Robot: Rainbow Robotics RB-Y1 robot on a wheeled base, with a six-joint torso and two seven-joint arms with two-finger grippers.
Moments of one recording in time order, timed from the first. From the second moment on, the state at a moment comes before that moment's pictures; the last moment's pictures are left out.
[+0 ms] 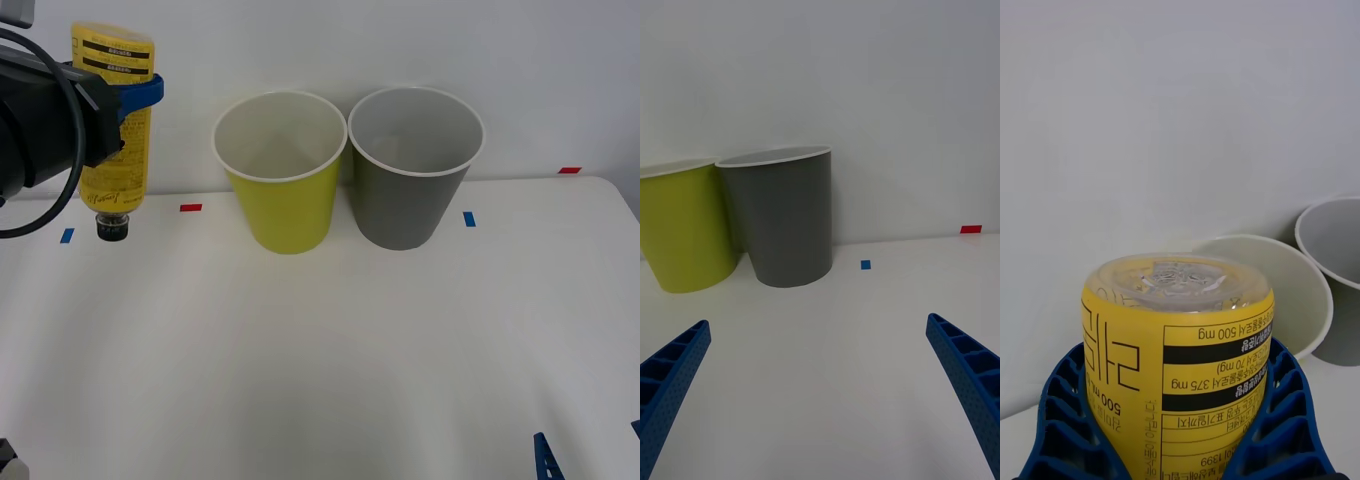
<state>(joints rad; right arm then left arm) 1.10 -0.48 0.24 -2.07 -0.19 -0.81 1.45 -0.44 0.36 0.25 -2.62 0.54 1.58 -1.52</state>
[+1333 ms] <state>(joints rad) 1.10 -0.48 0.24 -2.07 -0.19 -0.81 1.45 -0.70 0.25 -0.15 -2.15 0.09 1.00 -1.44</state>
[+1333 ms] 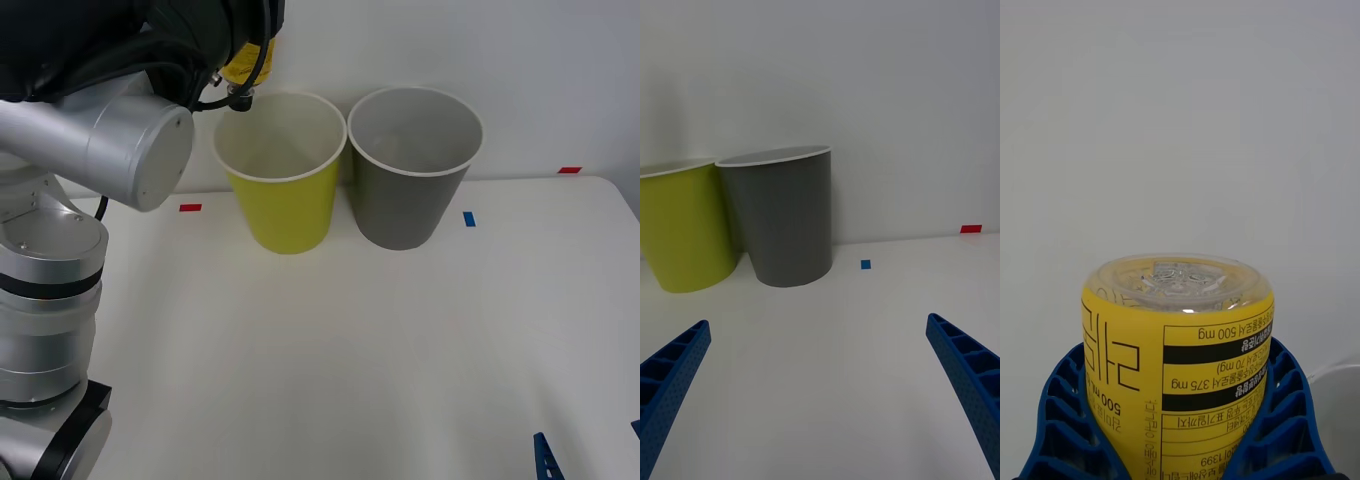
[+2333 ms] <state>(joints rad) 1.10 -0.48 0.24 -2.07 -0.19 -0.81 1.45 -0.73 0.18 -0.20 -1.83 0.08 0.65 -1.40</state>
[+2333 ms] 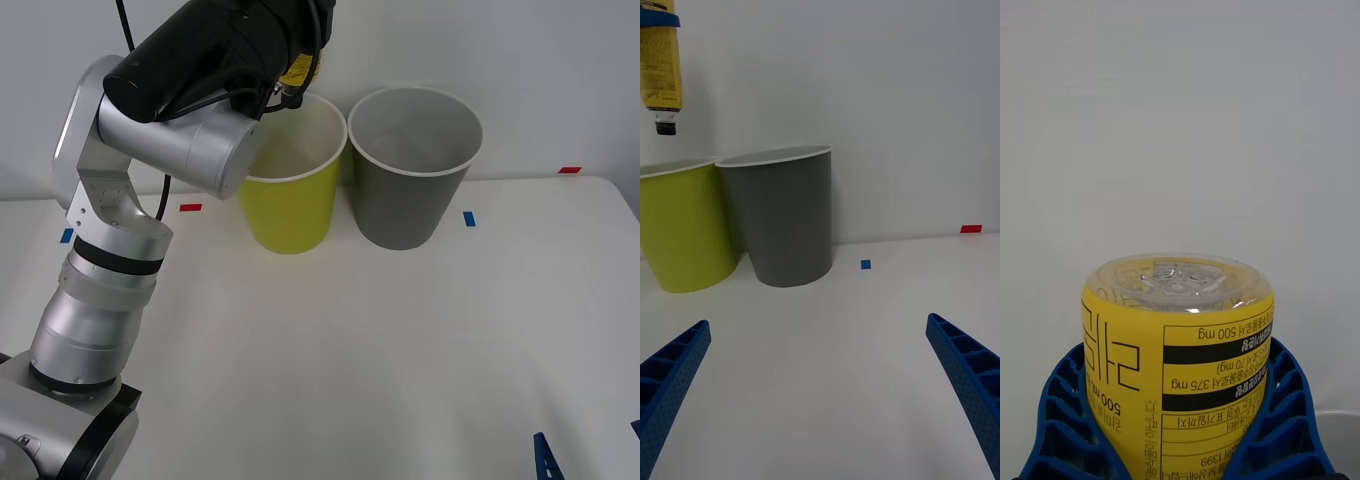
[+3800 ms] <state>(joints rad) 1.10 -0.48 0.24 -2.07 -0.19 -0.81 1.45 -0.73 0.24 -0.17 -1.88 0.15 0.76 -1.38</state>
